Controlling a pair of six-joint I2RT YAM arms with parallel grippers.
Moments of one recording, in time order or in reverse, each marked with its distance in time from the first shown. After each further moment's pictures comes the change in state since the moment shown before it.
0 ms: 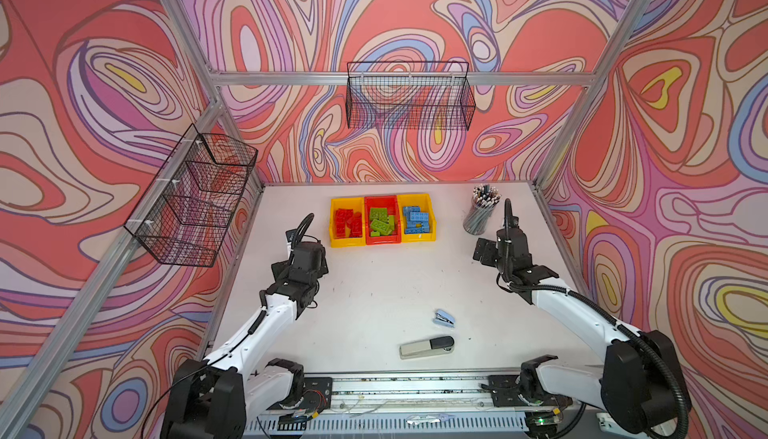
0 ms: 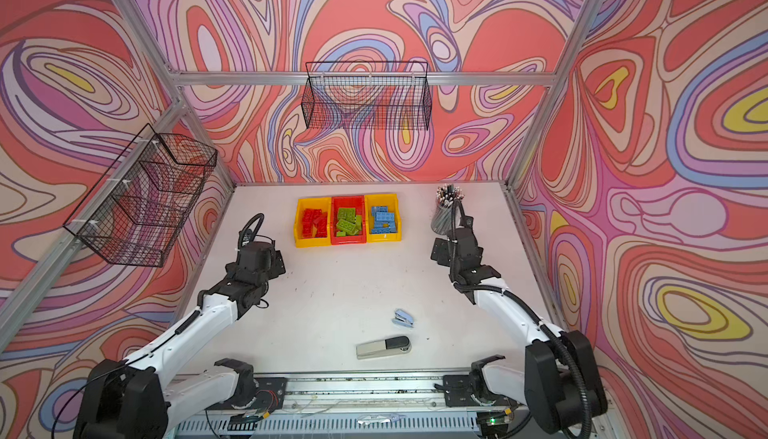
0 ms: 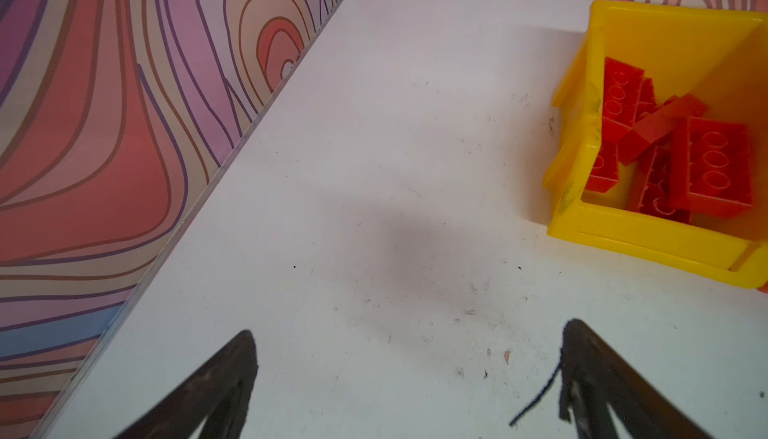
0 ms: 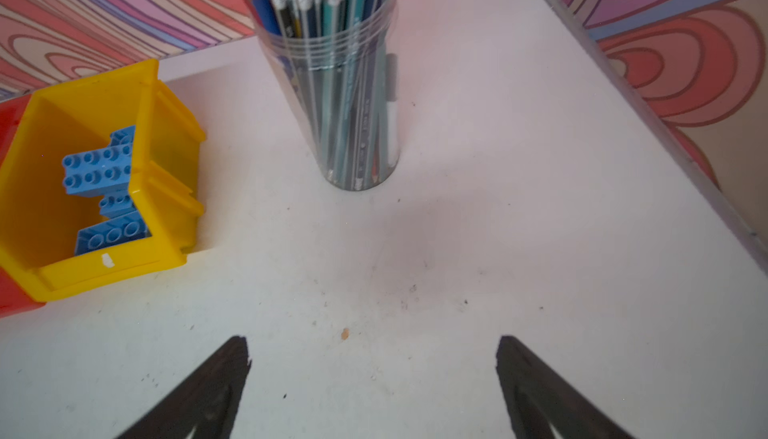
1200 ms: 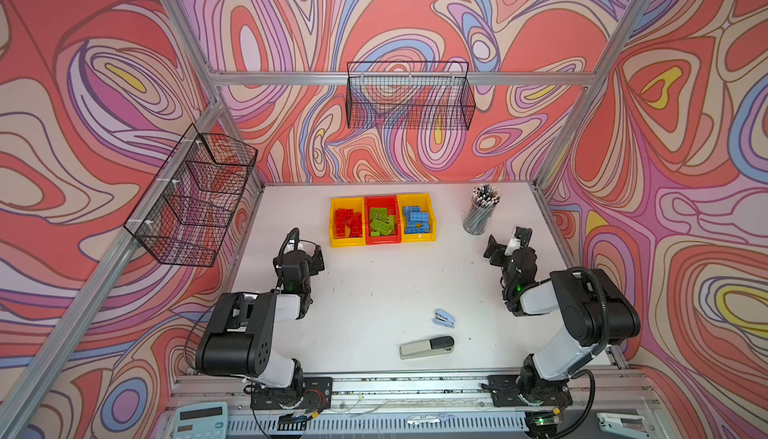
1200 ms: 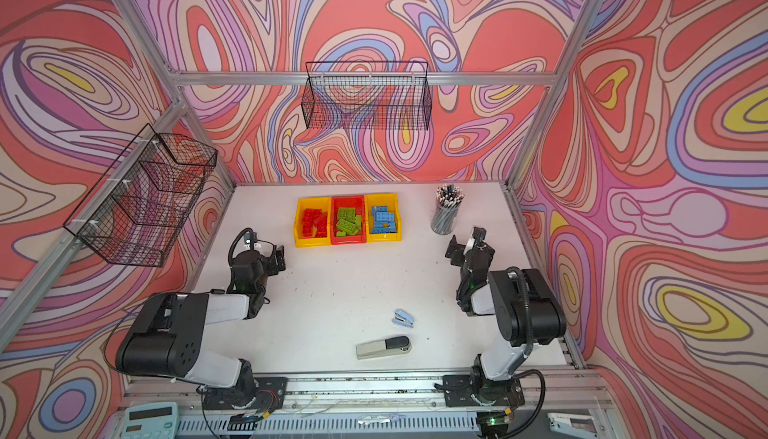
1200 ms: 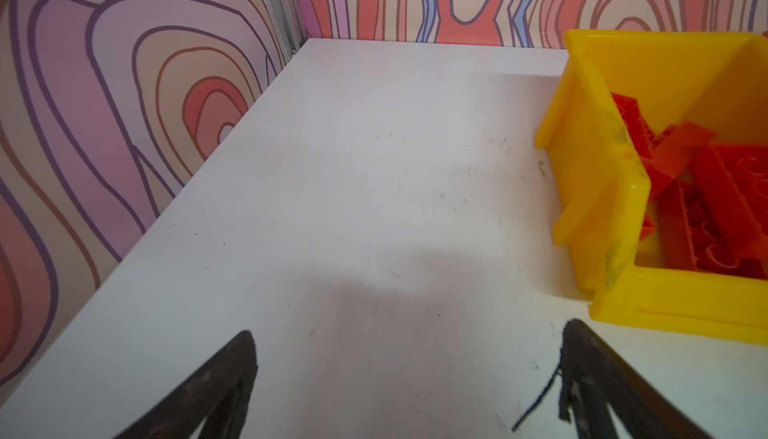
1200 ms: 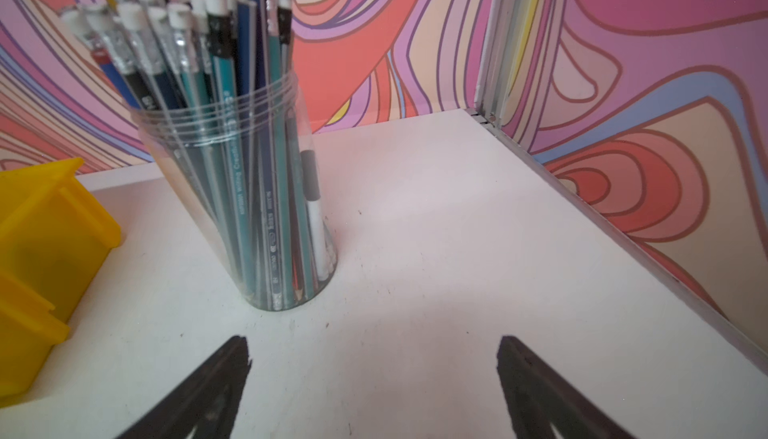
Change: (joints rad) left arm 0.204 0.409 -0.220 0.941 0.301 0.273; right arm -0.190 0.462 -0.306 1.184 -0.099 -0.228
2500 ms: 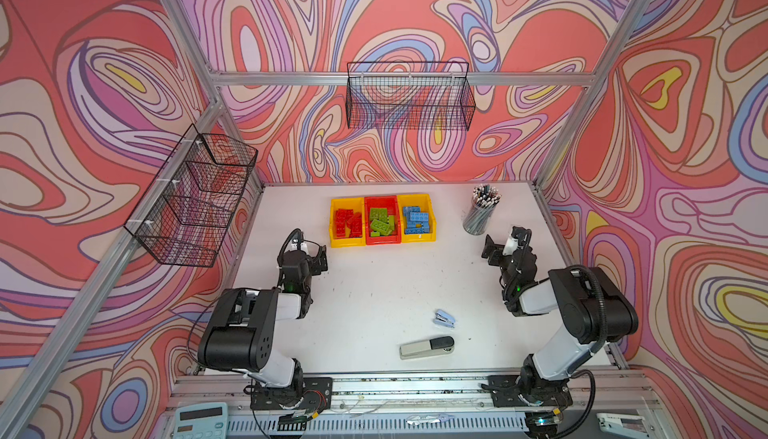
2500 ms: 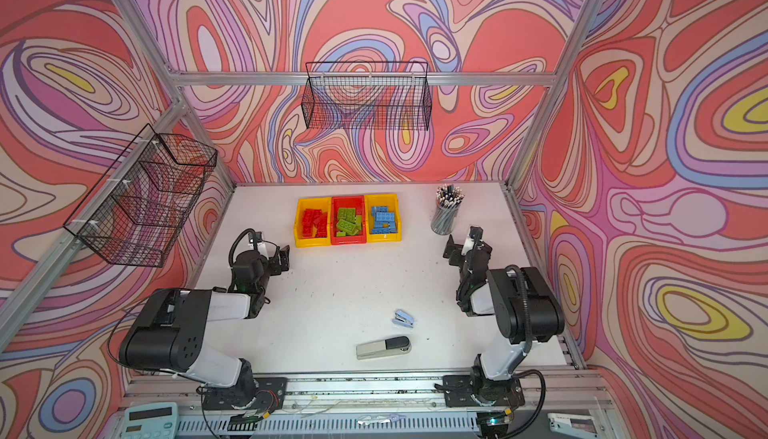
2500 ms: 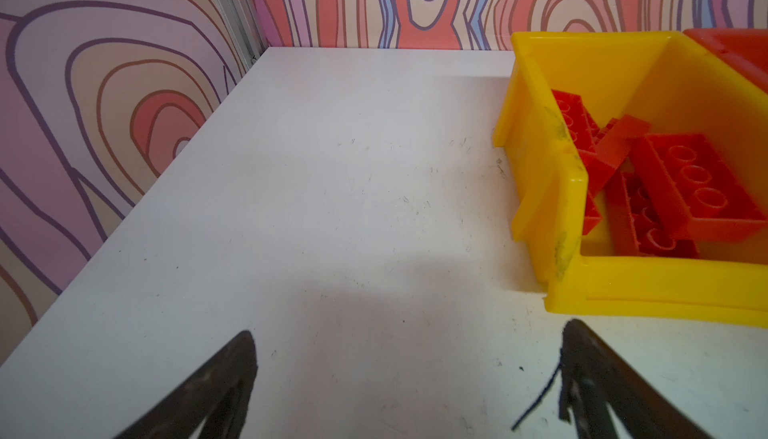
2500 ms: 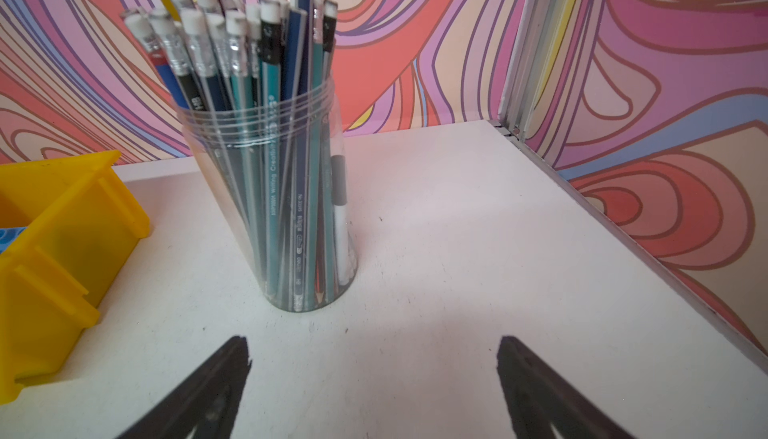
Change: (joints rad) left arm 0.000 0.015 0.001 0.036 0.078 0.023; right arm 0.003 0.010 0.006 0.031 -0.045 -0.032
